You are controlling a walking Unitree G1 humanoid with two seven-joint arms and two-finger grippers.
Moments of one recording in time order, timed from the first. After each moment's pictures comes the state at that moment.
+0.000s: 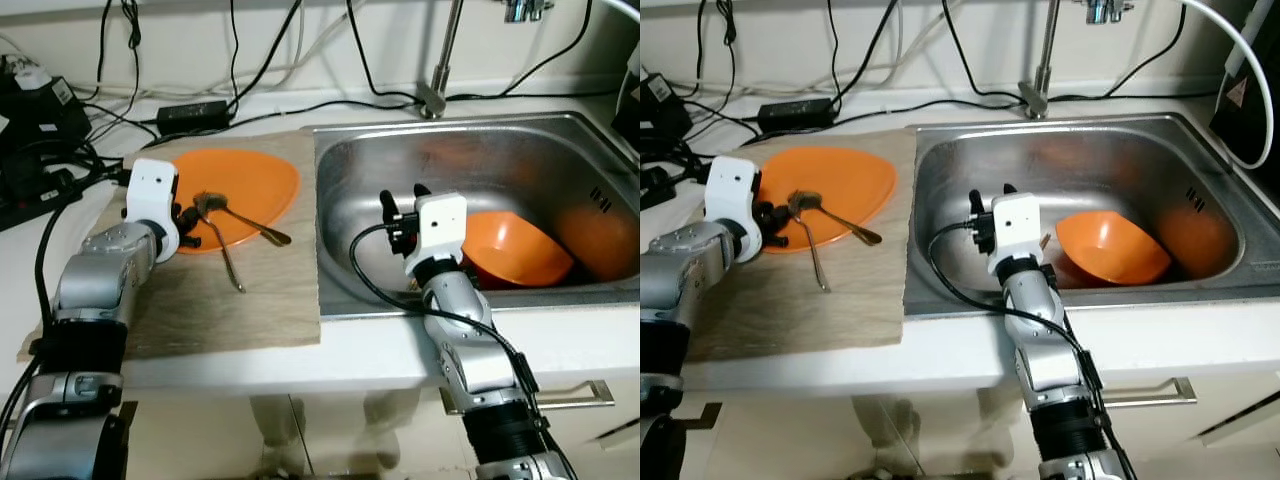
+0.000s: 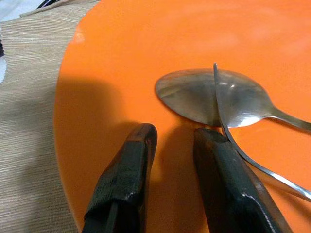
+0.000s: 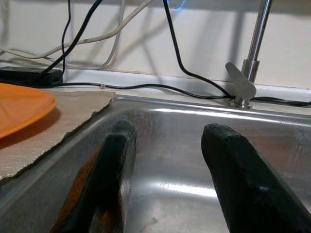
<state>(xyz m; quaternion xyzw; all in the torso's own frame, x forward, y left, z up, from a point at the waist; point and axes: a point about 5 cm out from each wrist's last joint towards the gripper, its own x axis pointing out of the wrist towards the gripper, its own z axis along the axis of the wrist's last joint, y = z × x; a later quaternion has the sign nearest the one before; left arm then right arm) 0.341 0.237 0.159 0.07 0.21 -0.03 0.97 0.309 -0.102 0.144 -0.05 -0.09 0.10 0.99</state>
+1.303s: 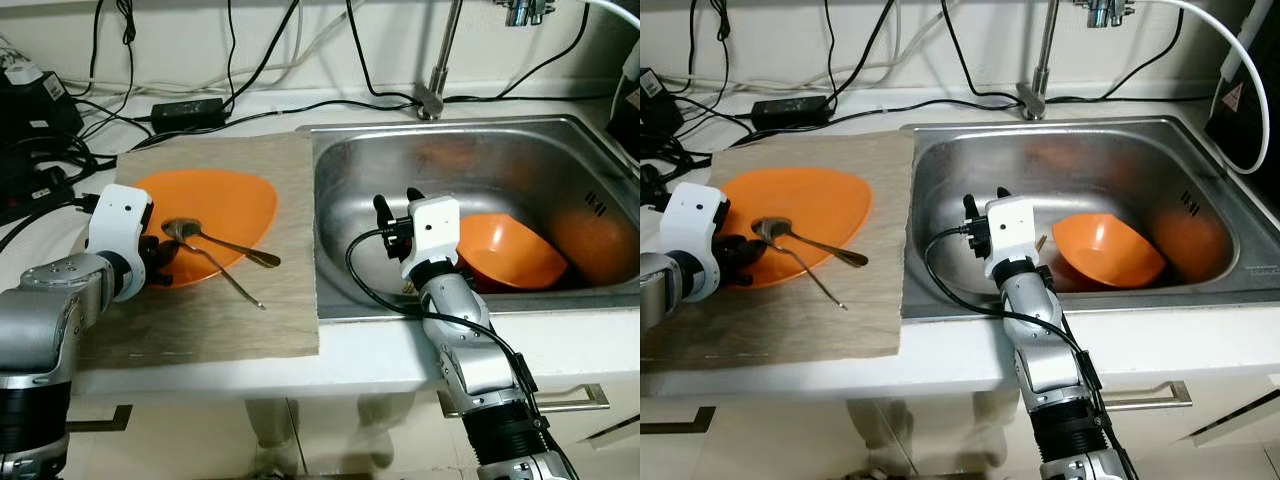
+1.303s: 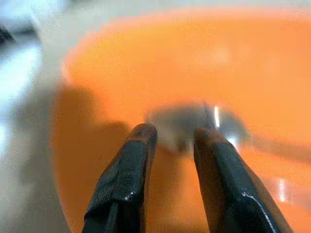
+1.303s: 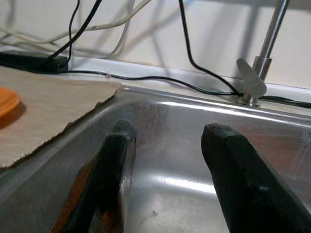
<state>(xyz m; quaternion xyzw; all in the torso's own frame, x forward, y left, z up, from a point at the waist) 0.299 0.246 0.192 0.07 0.19 -0.03 0.98 0.310 -0.104 0.137 -0.06 -0.08 0.11 0.99</state>
